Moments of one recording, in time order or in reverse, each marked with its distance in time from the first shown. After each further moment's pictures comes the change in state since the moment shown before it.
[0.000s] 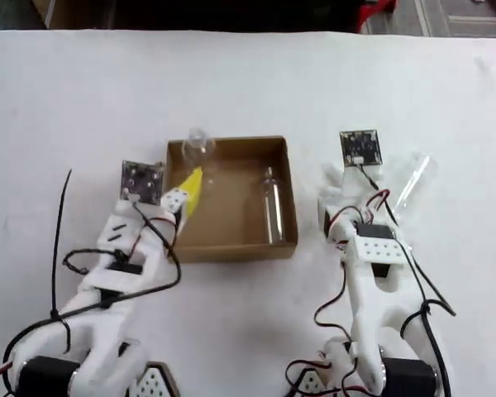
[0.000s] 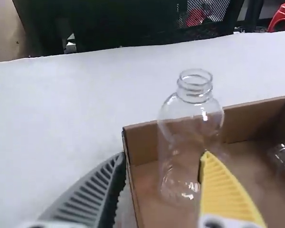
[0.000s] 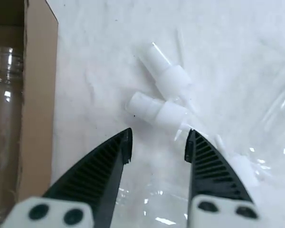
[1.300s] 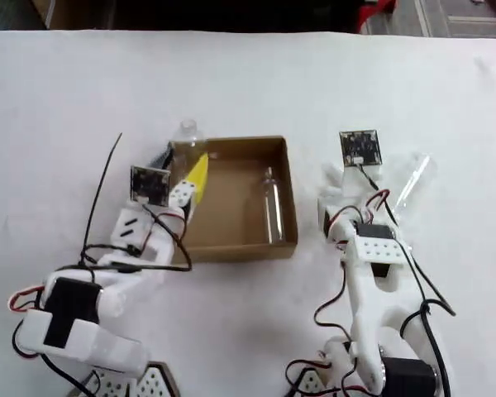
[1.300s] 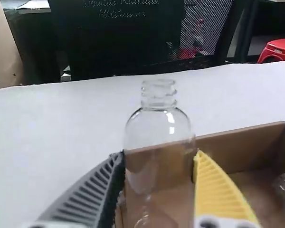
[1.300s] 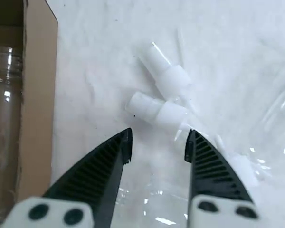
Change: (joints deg) left arm 1.4 27.3 -6.3 -29.5 1.2; right arm 0.0 0.0 0.0 0.0 0.0
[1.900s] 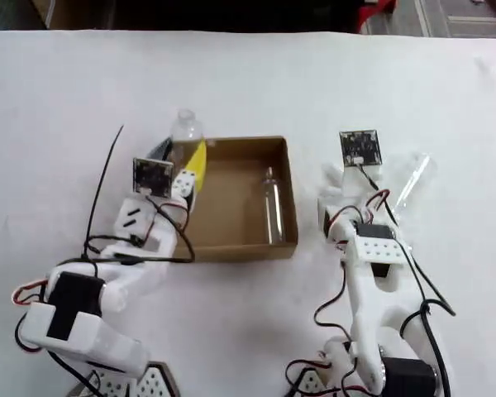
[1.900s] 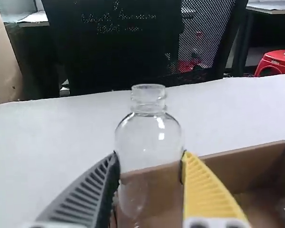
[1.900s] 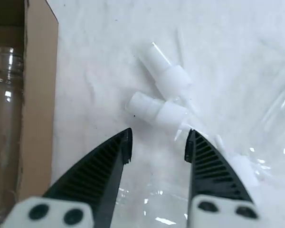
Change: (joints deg) left arm 0.3 1.8 -4.7 0.2 -0.5; right arm 0.0 0.0 0.0 0.0 0.0
